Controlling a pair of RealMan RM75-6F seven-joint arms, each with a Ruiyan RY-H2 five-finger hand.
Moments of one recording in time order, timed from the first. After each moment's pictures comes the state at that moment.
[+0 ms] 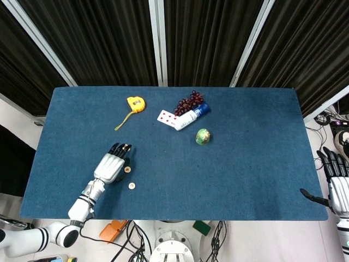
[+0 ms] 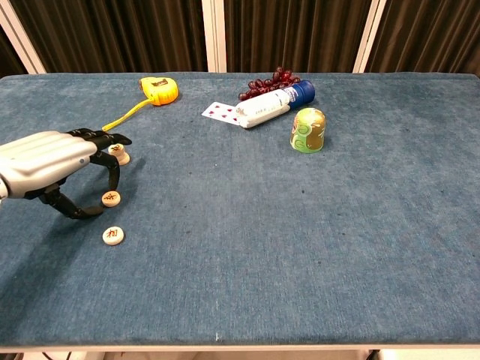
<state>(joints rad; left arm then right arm) -0.55 -1.62 -0.01 -1.37 1.29 1.08 0.40 0.03 -1.11 0.06 -1.52 -1.56 1.58 0.21</state>
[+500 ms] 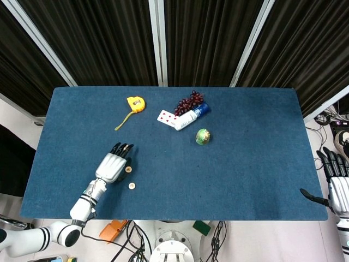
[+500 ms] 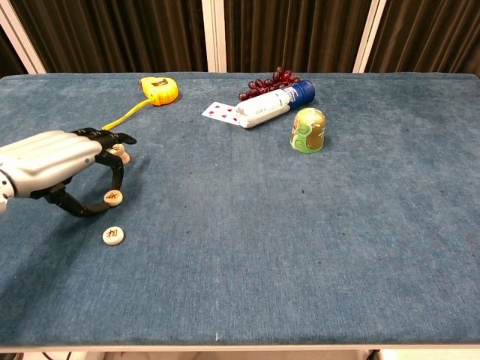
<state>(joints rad) -0.55 -1.62 -0.02 -1.37 1.31 1.08 0.39 0.03 -1.11 0.06 -1.52 -1.56 1.58 0.21</state>
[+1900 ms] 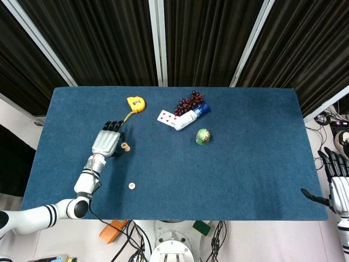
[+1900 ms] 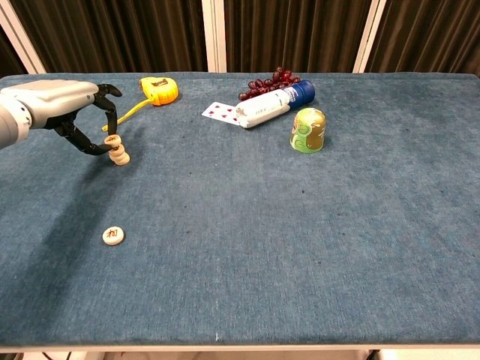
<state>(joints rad) -0.72 -1.58 -0.20 -1.37 0.90 0.94 0.50 0.03 -1.12 0.06 -1.50 -1.55 1.57 0.22</state>
